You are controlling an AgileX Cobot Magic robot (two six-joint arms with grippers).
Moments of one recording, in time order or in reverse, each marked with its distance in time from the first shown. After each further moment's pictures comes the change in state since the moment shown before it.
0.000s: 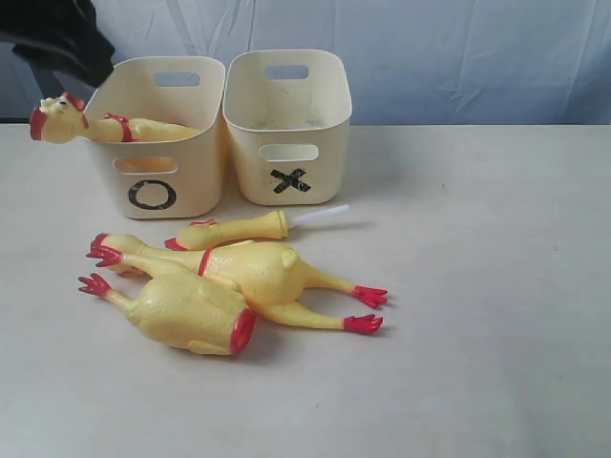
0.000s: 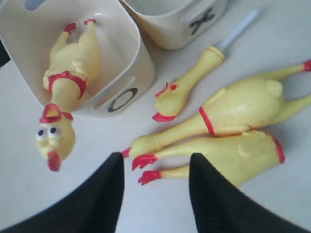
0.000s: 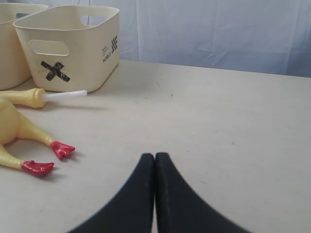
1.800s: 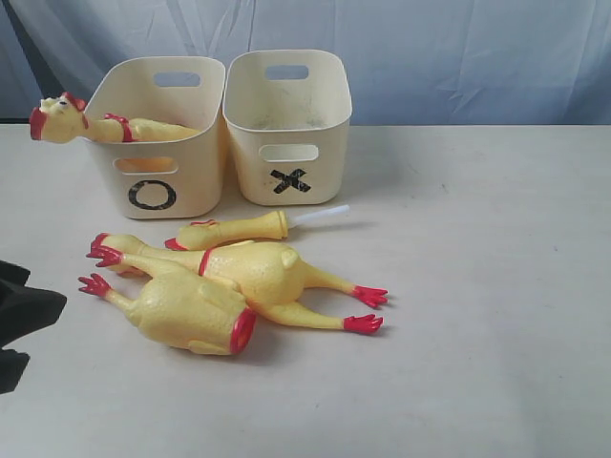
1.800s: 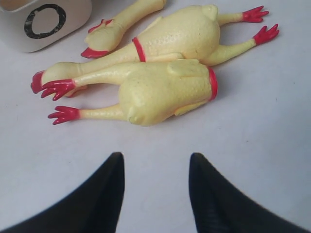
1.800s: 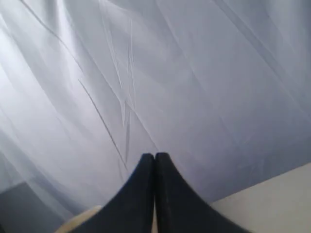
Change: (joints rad) left arm -0.105 -0.652 0.896 -0.081 -0.398 -0.201; right arm 0.000 0.000 0.000 0.413 -0.549 0.098
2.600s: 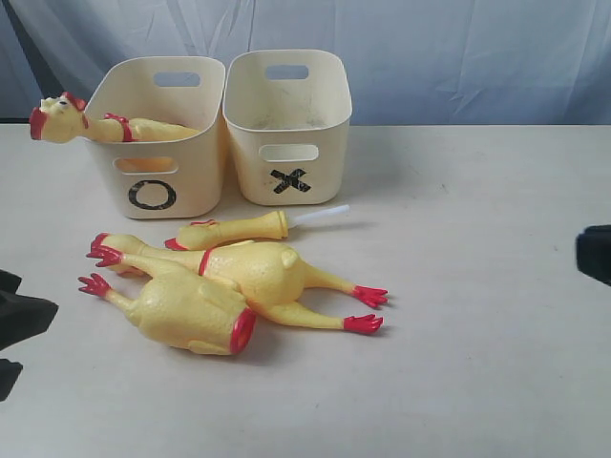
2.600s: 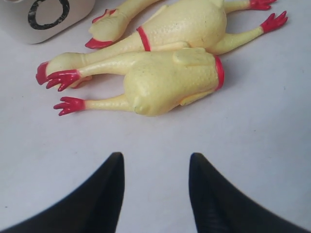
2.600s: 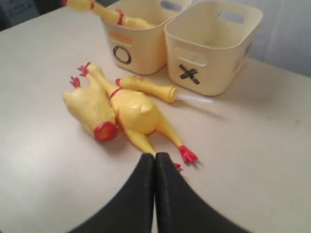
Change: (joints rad) left arm 0.000 -0.005 0.004 0.028 0.028 0.000; right arm 0.005 0.505 -0.641 0.182 1.080 -0.684
